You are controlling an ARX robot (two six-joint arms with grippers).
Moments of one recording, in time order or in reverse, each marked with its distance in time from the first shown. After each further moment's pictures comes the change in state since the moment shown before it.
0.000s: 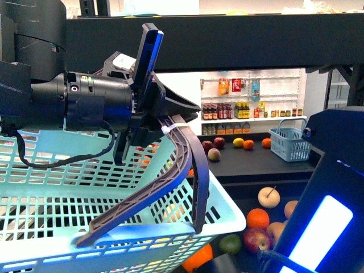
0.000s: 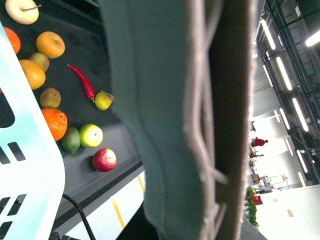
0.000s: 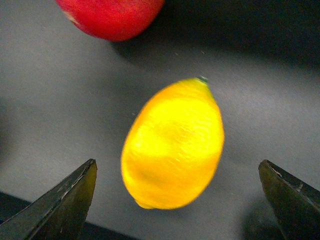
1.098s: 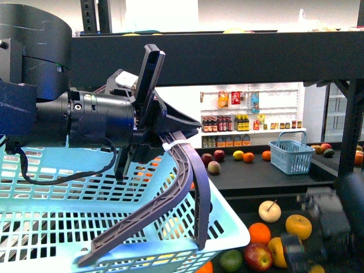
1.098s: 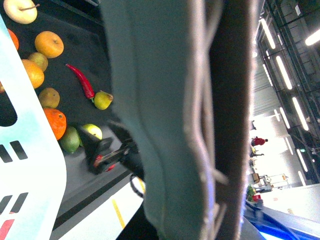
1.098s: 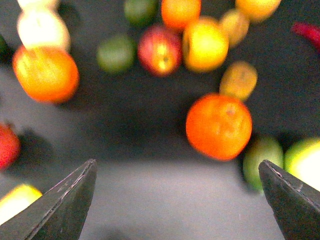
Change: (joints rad) left arm 0.000 0.000 0.000 0.000 0.001 0.000; right arm -0.393 -0.451 -0.307 0.047 0.008 -0.187
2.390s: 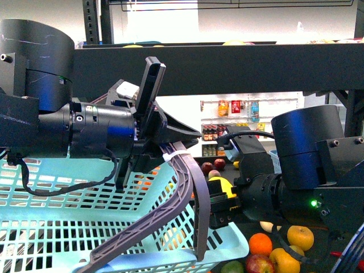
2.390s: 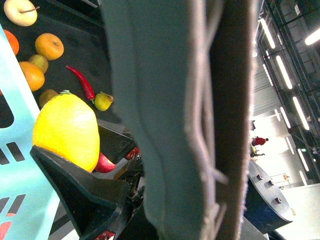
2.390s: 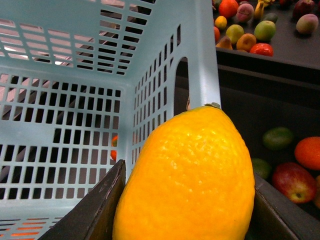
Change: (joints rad) left arm 0.000 -0.002 0.000 0.003 -0.001 0.006; right arm 0.275 -0.273 -0.008 0.170 -0.194 -0.003
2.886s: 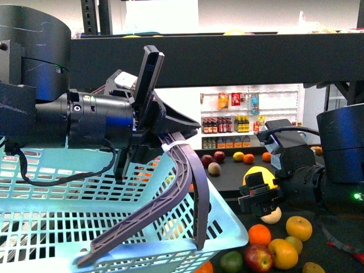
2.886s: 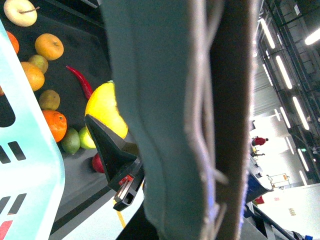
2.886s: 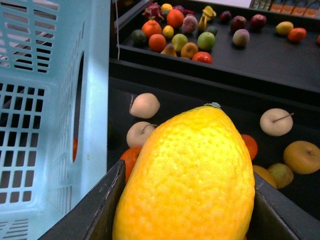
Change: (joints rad) left arm 0.000 0.000 0.000 0.000 0.000 0.000; right arm -0.132 0.003 -0.044 0.066 0.026 -0.092
